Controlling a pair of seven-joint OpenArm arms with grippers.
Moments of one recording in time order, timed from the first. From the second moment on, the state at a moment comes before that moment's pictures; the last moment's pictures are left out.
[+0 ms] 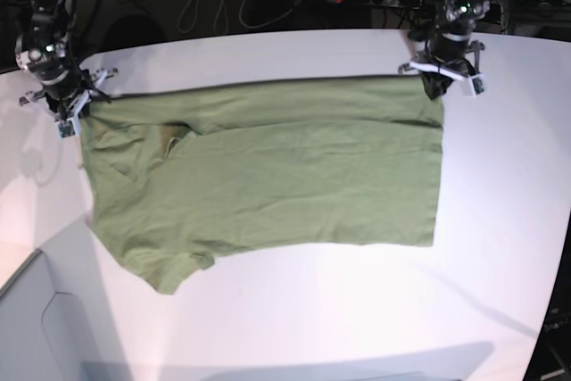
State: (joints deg) left arm 33.8 -8.5 -19.2 98.4 -28.4 -5.4 22.2; right arm -22.0 16.5 23.0 98.8 4.6 27.3 -41.5
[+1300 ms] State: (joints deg) left arm 47.0 -7.4 -19.2 107.9 -28.1 -4.7 24.0; right arm -36.2 14.8 25.7 108.2 4.6 27.3 -42.4
